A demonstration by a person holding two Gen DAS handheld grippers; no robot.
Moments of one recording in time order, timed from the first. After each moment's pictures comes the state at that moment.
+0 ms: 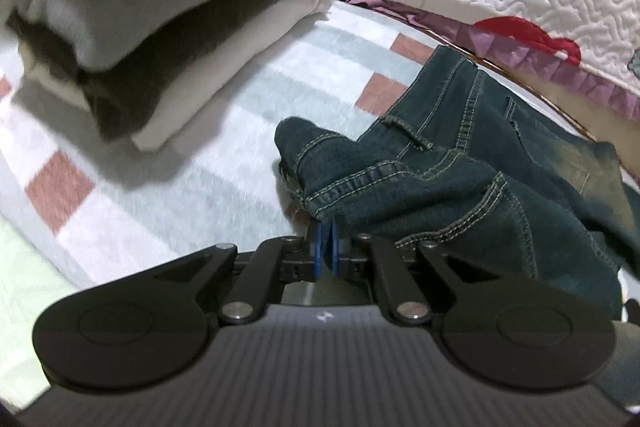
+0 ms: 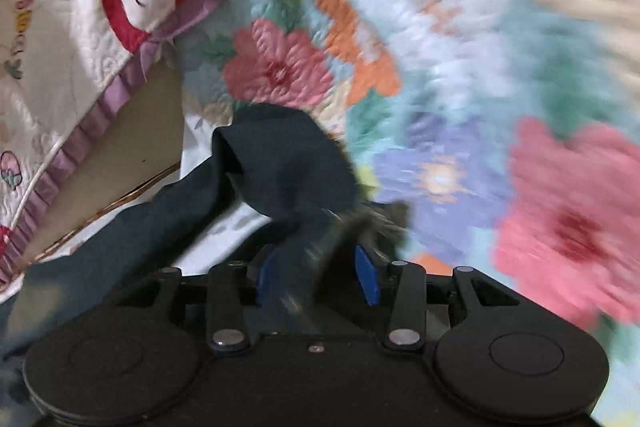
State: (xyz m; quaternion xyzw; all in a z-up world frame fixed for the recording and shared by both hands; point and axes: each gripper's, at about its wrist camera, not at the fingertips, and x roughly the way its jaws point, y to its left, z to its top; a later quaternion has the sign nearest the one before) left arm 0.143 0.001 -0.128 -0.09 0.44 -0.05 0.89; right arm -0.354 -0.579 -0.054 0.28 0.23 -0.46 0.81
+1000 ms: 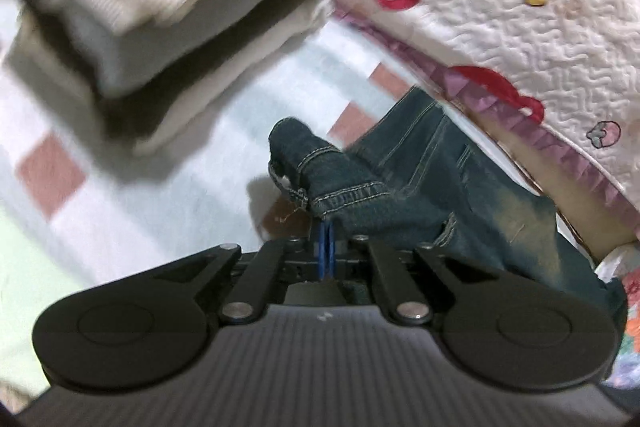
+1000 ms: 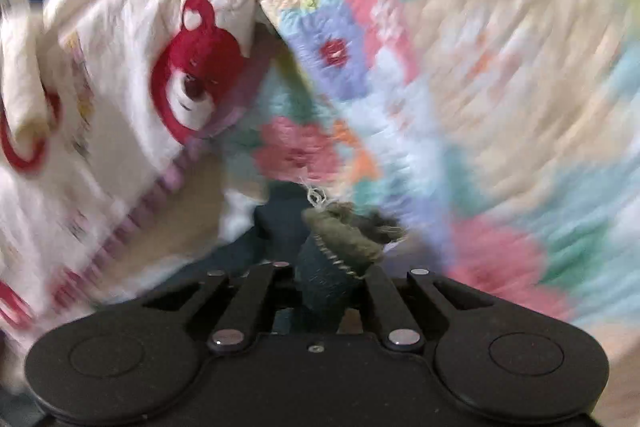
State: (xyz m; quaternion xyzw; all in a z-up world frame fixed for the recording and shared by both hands) left arm 0.143 0.037 -0.091 -0.20 0.47 -0.08 0.86; right arm -0.436 -0.573 0.041 0.23 0.21 -0.43 0.85
